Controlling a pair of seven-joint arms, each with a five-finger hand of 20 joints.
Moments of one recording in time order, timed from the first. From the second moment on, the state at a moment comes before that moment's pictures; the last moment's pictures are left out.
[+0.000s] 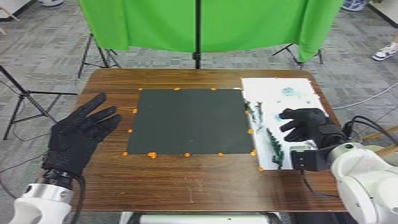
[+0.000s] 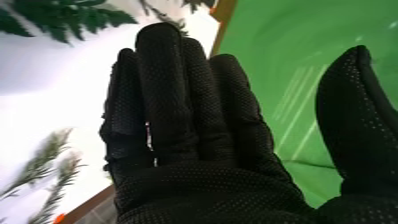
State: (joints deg) left arm 135.6 -55.3 -101.3 -136.1 34.5 11.3 9.5; right arm -113.8 -32.6 87.3 -130.8 -65.2 27.2 32.3
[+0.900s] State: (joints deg) left arm 135.1 -55.2 -100.7 -136.1 34.5 11.2 9.3; right arm -103.3 -31.2 70.6 -130.1 -98.0 17.9 58.9
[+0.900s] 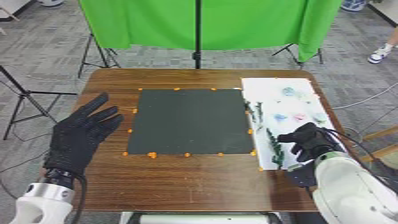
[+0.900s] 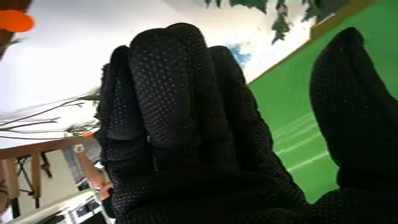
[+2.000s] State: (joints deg) left arm 133.9 -55.2 -100.0 -135.6 34.4 10.8 9.0; right arm -70.1 -32.6 29.0 -121.0 -117.7 5.4 70.9
